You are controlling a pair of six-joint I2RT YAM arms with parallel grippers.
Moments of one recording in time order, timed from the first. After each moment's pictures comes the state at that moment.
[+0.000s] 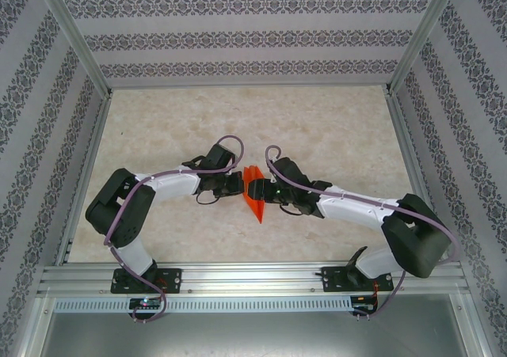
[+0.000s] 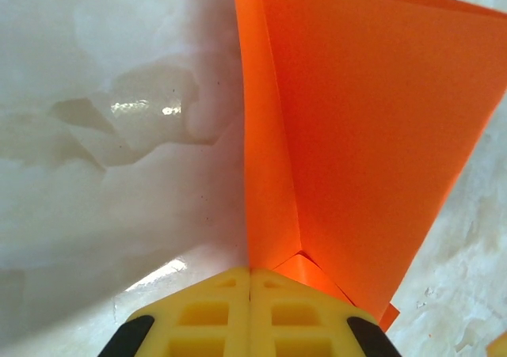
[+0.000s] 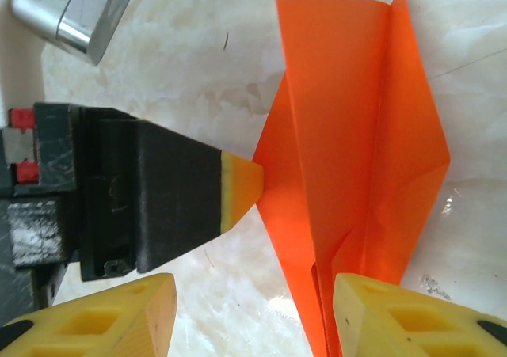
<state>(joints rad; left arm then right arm) -0.61 1.71 0.91 -0.22 0.33 -0.73 0.79 1.43 0.71 -0.05 -0.14 0.76</state>
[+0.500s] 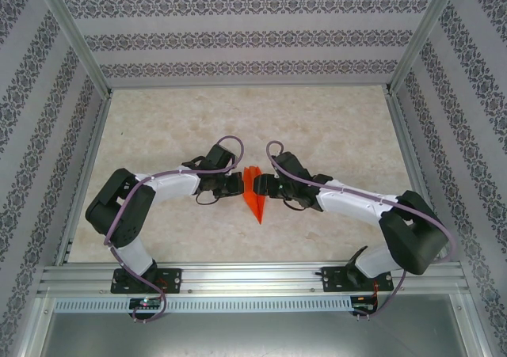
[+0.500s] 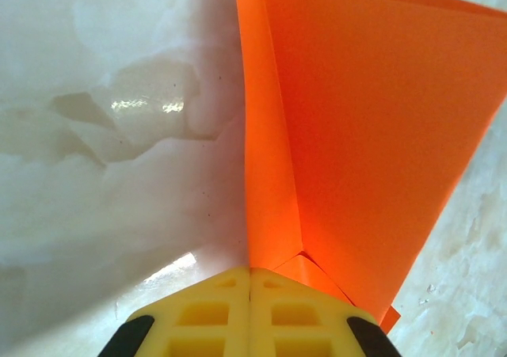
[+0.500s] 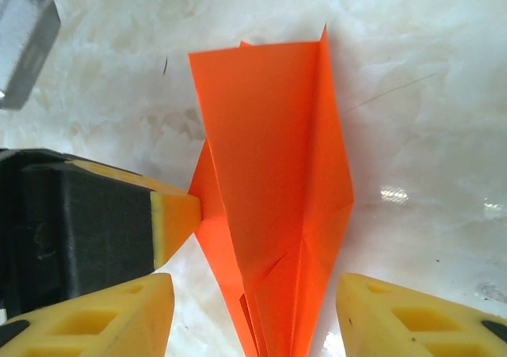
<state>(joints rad) -0.61 1.71 0.91 -0.22 0.34 -0.73 0.74 1.46 0.76 -0.15 -0.11 0.71</state>
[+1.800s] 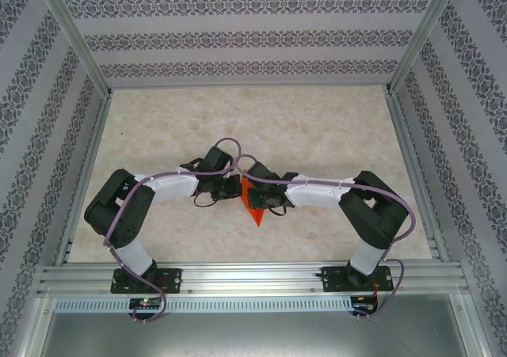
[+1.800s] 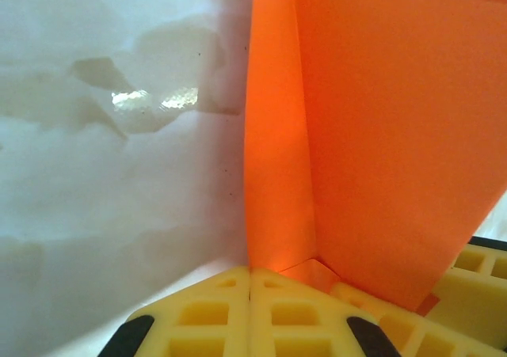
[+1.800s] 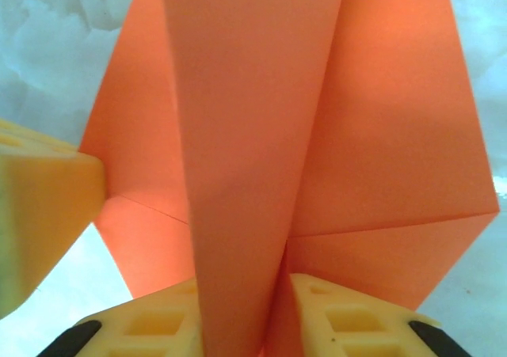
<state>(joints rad) -0.60 1.70 0.88 -0.22 0.36 -0.72 0.88 1.73 0.95 -0.36 0.05 0.67</state>
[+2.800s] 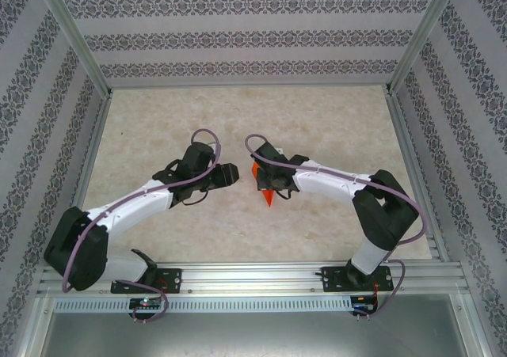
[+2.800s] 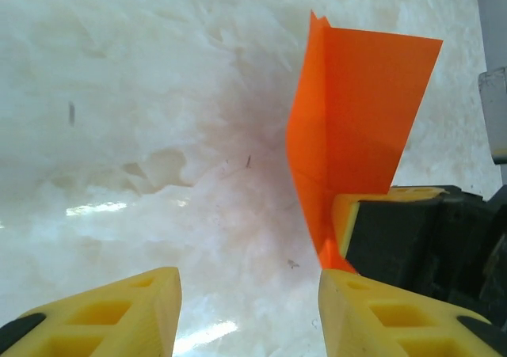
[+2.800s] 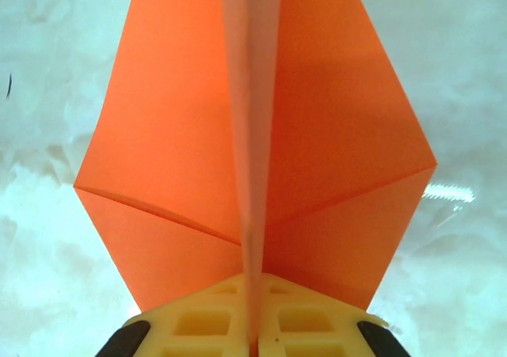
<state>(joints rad) -0.59 1.32 0.78 -0.20 0.17 -0.77 0.77 1.69 1.08 -0.51 0.16 0.65</state>
